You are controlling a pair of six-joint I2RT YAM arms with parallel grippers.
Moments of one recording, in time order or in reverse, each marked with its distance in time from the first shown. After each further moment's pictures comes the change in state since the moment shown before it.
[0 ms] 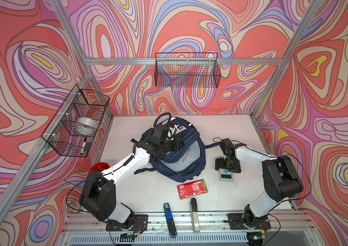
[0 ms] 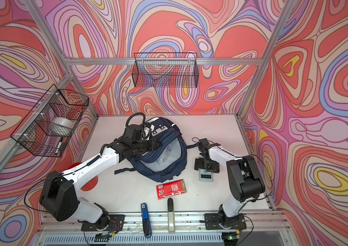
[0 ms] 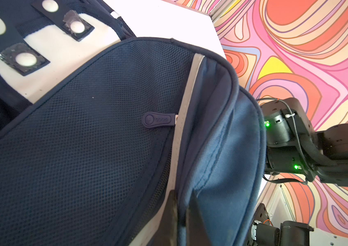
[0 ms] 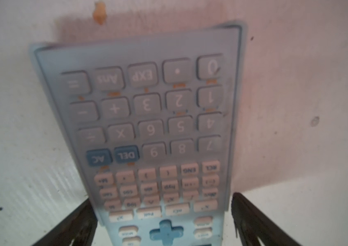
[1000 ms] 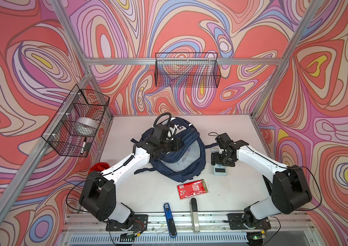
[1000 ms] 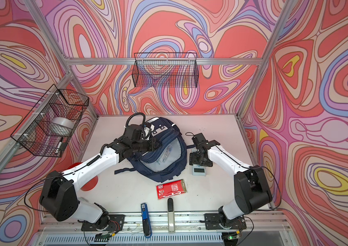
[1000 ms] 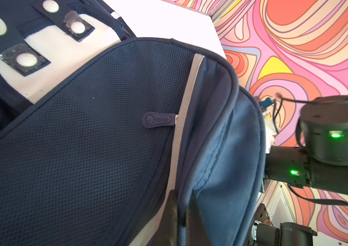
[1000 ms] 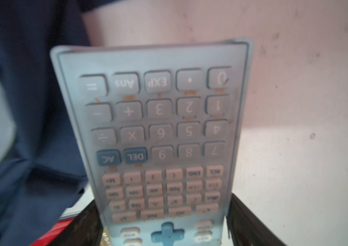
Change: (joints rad) left arm 0.000 0.000 0.000 0.000 -0.002 0.000; right arm 0.135 -0.138 0.123 -0.037 -0.059 0.002
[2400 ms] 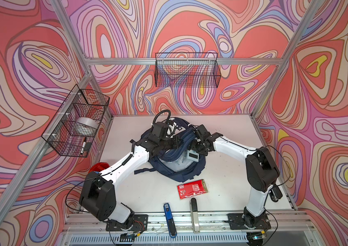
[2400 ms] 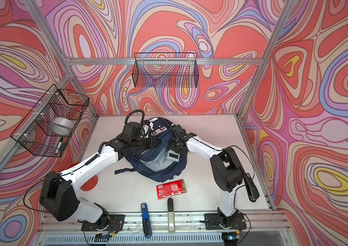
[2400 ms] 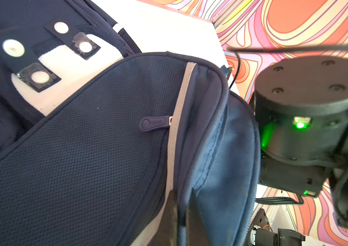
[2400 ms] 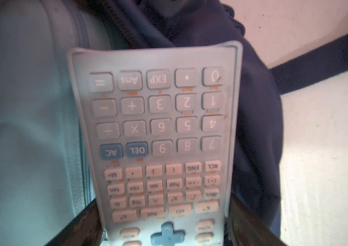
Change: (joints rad) left arm 0.008 0.001 0.055 -0.052 -0.019 -0.003; right arm 0.166 0.347 0.285 0.290 -0.059 0.359
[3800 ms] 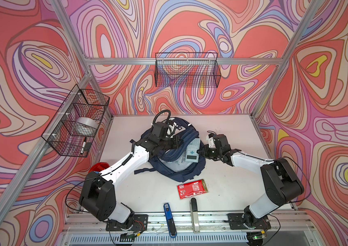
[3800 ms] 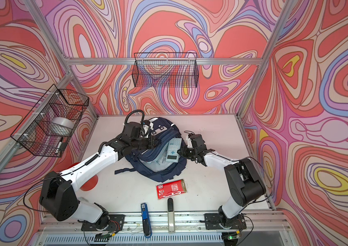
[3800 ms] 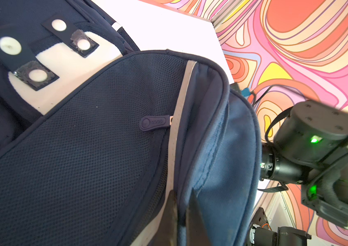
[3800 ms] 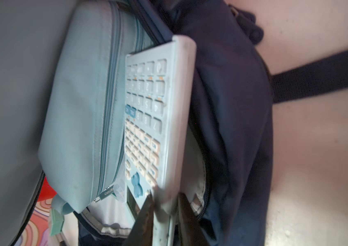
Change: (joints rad) left arm 0.000 0.000 -0.001 -0.001 0.006 0.000; right arm -0.170 -0.251 -0.524 0.587 -0.363 -0.145
